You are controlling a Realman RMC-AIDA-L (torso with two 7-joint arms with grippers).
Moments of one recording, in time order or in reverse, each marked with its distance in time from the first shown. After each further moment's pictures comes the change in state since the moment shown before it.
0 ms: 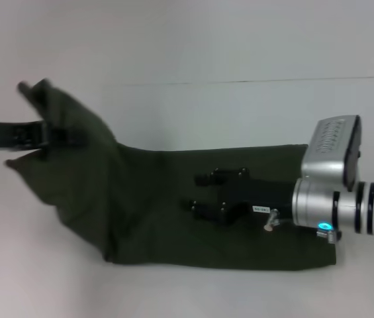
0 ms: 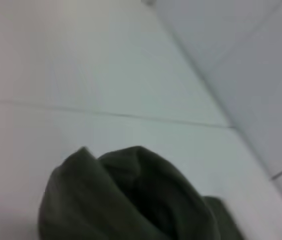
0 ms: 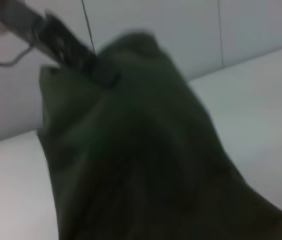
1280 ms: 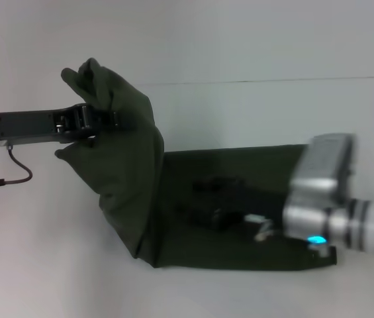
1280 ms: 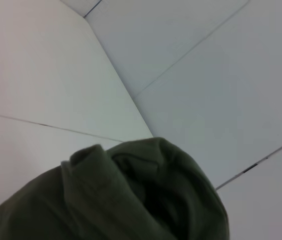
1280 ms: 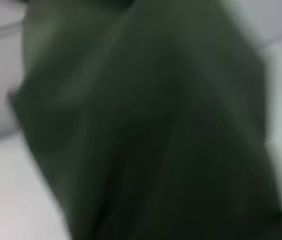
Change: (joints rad) left arm -0.021 -0.029 0.024 -0.132 -0.189 -0.010 -0.008; right arm -0.010 -0.011 0.094 0.139 0.041 0.055 -0.142
